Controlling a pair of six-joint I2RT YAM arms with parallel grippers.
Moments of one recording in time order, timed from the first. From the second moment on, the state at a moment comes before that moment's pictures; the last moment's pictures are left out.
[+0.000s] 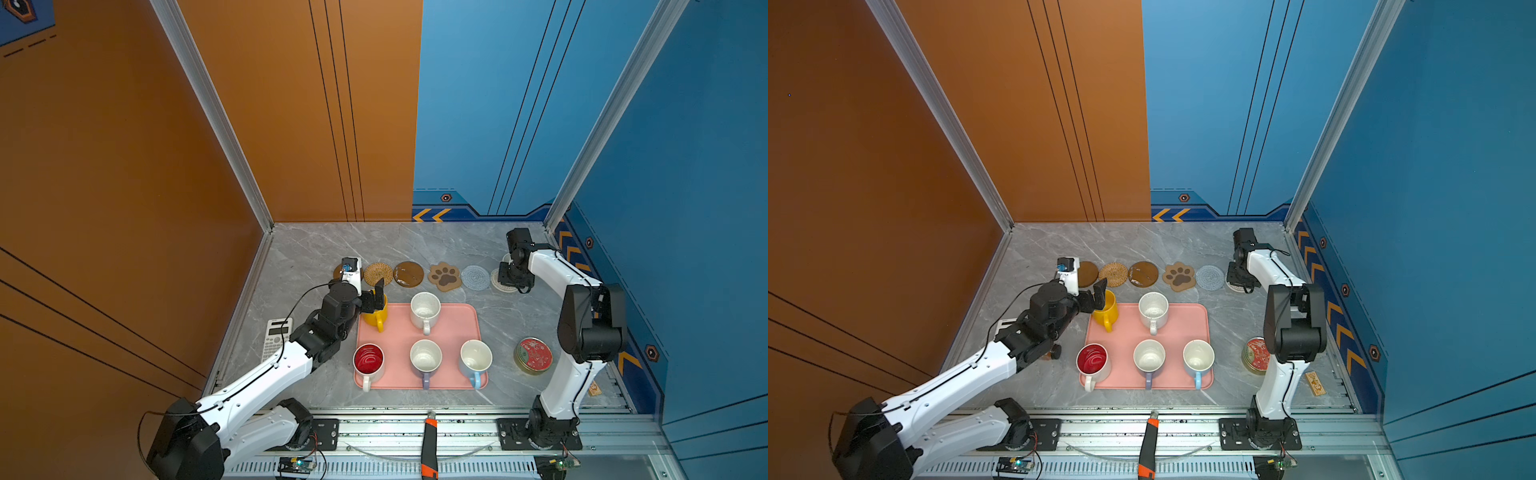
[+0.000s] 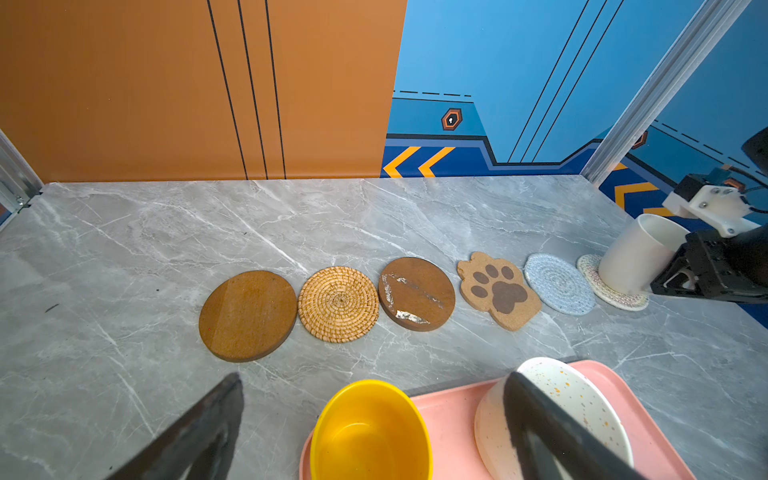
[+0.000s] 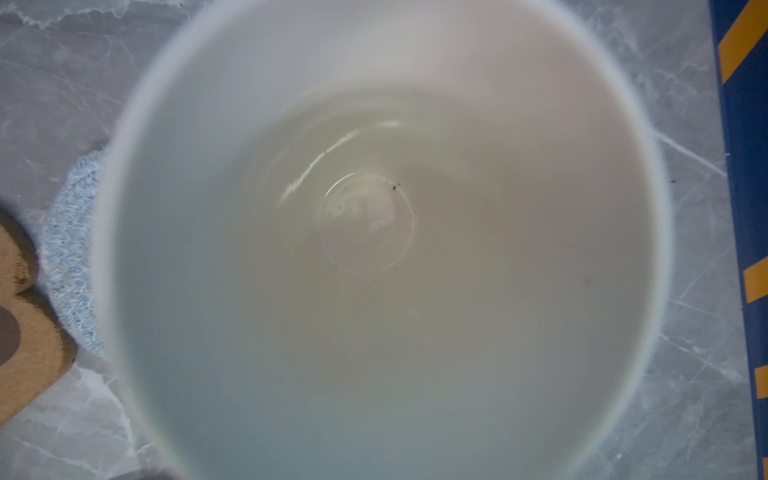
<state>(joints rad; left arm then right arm) -0.62 1.05 0.67 0.06 -0.35 -0.28 0.02 1.88 1.41 -0.77 0.17 0.26</state>
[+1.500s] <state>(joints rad) -0.65 1.08 0.79 -0.21 -0.41 -0.37 0.63 1.08 0.90 -0.29 0.65 0.39</state>
